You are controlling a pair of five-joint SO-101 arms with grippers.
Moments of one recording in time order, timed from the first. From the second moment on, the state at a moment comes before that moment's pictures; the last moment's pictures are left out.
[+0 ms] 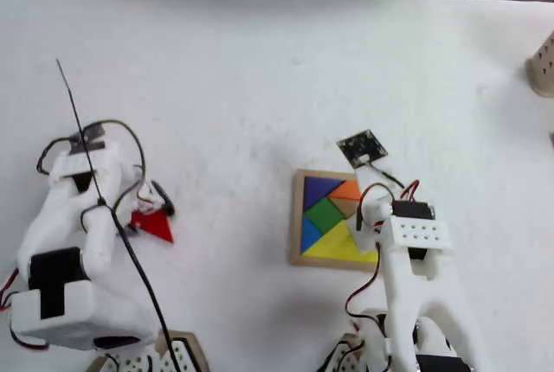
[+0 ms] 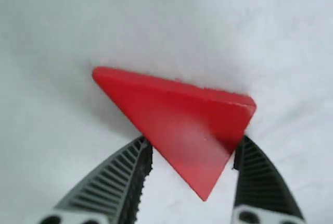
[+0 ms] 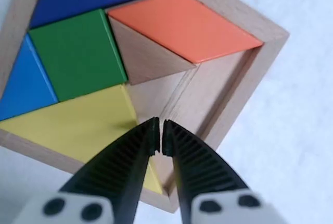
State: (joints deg) left arm -18.4 4.2 38.9 63.7 23.3; right arm -0.3 -31.8 64.3 50.6 29.9
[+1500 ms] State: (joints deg) left arm -17.3 7.1 27.9 64.1 26.6; right arm -1.8 -31.8 64.3 50.6 33.5
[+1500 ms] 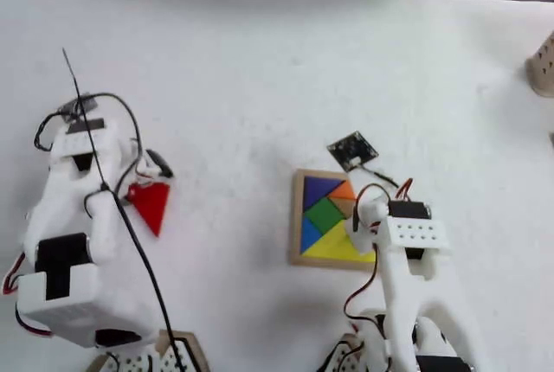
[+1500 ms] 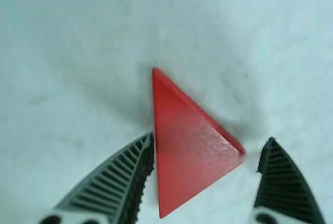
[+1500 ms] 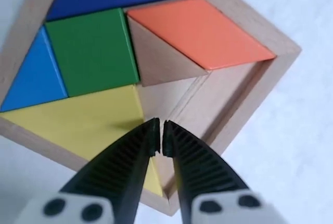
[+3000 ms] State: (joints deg) left arm -15.3 7.0 32.0 61.6 17.7; right arm -1.8 -31.8 64.3 50.6 33.6
